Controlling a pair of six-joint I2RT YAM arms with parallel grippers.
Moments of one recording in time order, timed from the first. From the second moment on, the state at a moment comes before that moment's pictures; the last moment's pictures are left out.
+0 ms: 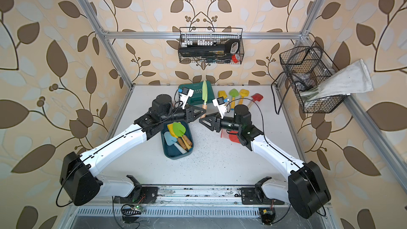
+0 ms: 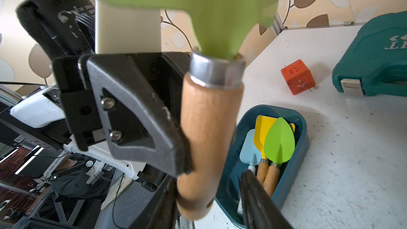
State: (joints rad) left arm -0.68 1.34 1.10 0.00 0.56 -0.55; right arm 0.46 1.24 0.78 0.32 -0.78 0.58
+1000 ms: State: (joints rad) left arm -0.69 1.33 1.09 -0.02 0.56 -0.52; right arm 0.44 1.24 0.75 0.33 -0.74 0.59
